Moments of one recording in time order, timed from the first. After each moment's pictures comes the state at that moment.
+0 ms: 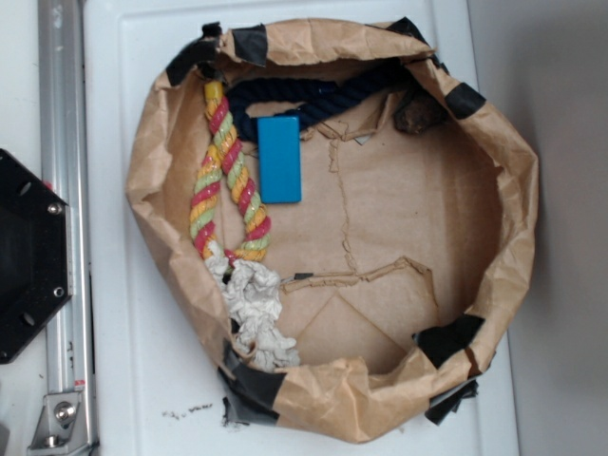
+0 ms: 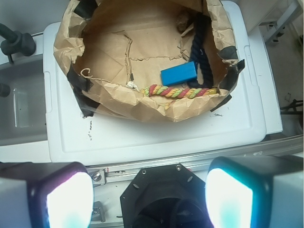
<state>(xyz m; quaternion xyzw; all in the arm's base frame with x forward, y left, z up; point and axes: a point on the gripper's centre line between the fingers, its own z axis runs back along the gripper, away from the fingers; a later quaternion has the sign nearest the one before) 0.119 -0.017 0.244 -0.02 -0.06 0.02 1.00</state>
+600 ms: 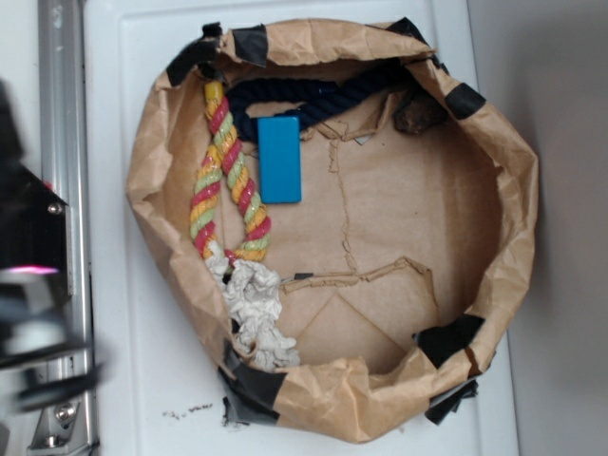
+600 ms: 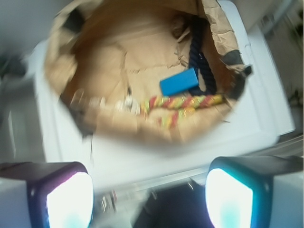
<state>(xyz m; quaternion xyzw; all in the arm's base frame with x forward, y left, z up) 0.170 -0.017 0.206 -0.02 -0.05 0.13 0.99</state>
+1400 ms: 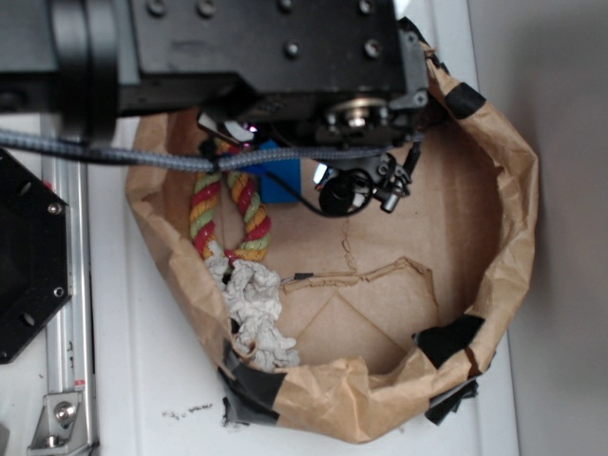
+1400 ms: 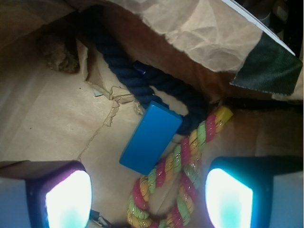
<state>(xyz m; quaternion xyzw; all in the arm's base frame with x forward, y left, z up) 0.248 0.025 0.108 0.05 0.01 0.47 0.88</state>
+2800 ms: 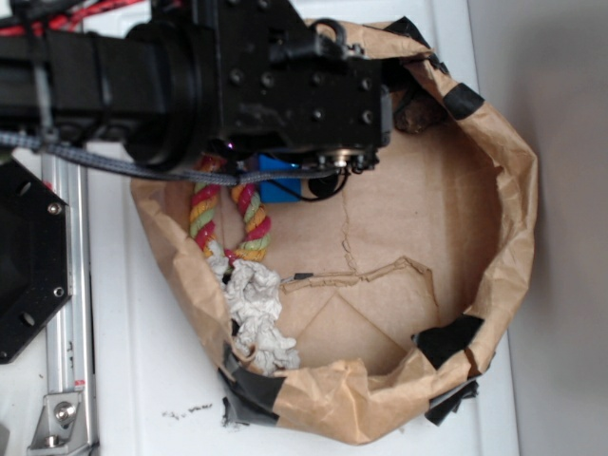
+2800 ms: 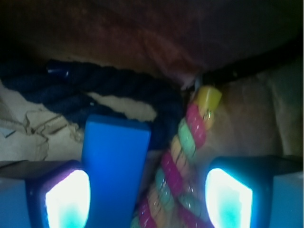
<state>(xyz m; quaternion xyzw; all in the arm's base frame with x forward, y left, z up) 0.234 0.045 0.057 0.14 0.01 0.60 0.79</state>
